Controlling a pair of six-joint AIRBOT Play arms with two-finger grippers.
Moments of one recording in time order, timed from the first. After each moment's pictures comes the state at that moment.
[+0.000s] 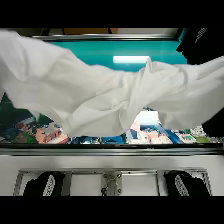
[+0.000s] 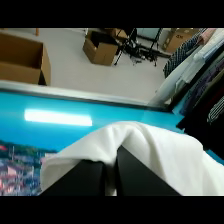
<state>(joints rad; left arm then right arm) 0.30 -0.60 1.35 0.84 -1.06 -1.48 -0.22 -0.69 1.47 -1.28 1.08 1.49</state>
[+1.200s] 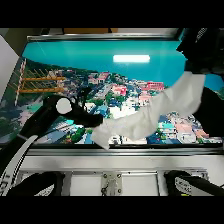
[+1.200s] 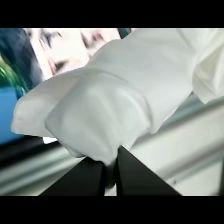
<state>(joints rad) -0.45 -1.21 1.04 1.18 -1.14 -1.84 -0.06 -1.30 1.57 -1.58 1.00 1.56</state>
